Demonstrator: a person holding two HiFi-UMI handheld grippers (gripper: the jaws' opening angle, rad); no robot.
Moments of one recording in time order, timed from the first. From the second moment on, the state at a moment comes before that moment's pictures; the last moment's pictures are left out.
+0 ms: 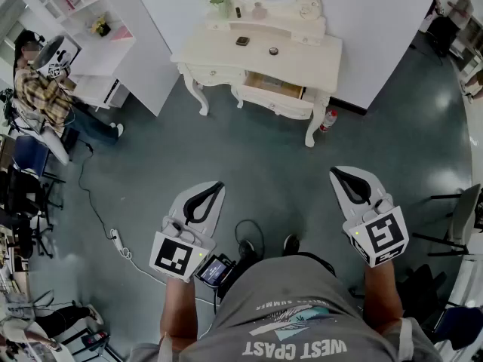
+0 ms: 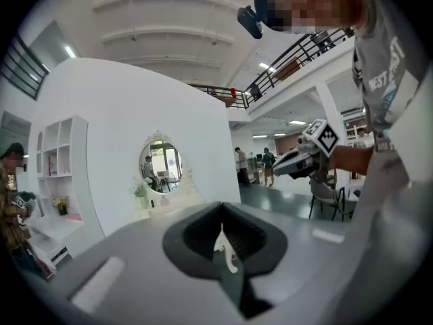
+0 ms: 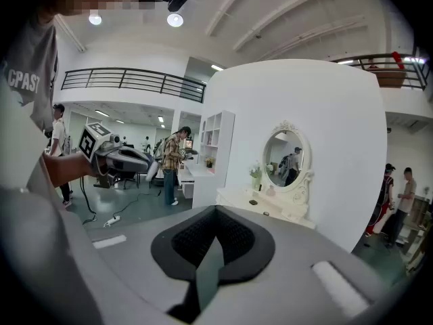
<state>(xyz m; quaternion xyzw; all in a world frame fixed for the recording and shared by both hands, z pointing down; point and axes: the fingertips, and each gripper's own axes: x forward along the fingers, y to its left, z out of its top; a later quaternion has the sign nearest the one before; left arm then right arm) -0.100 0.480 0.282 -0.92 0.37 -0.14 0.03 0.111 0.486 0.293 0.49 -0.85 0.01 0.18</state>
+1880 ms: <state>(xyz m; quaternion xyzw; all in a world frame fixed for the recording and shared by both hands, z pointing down) -0.046 0.500 0.280 -0.90 0.40 -0.16 0.04 0.175 0.490 0.309 0.48 -0.87 0.05 0.14</state>
